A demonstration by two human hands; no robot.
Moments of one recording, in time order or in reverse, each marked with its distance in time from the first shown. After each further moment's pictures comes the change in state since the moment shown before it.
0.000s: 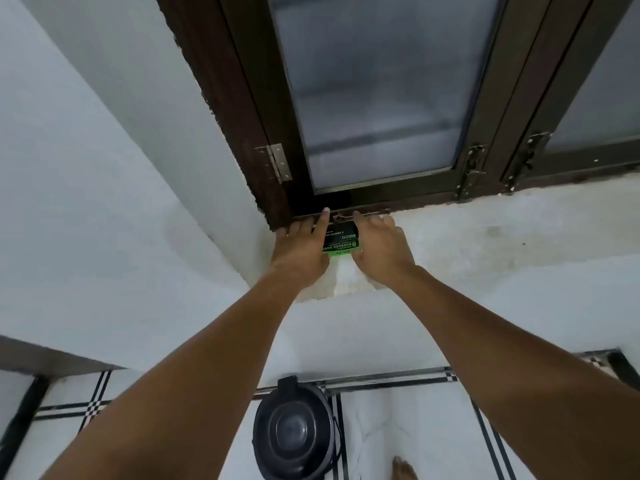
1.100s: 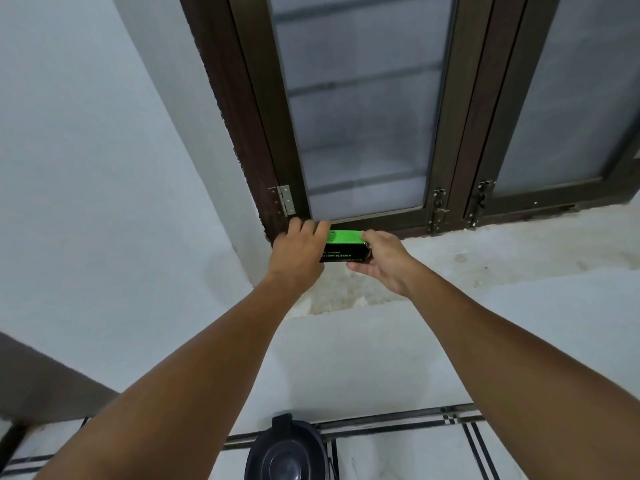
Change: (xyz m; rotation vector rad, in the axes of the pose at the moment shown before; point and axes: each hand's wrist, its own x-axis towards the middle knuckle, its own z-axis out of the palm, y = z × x) left_hand -0.050 0.021 -0.092 0.049 0.301 0.045; right_hand -0.036 -0.017 -0.086 1.524 -0.122 0.557
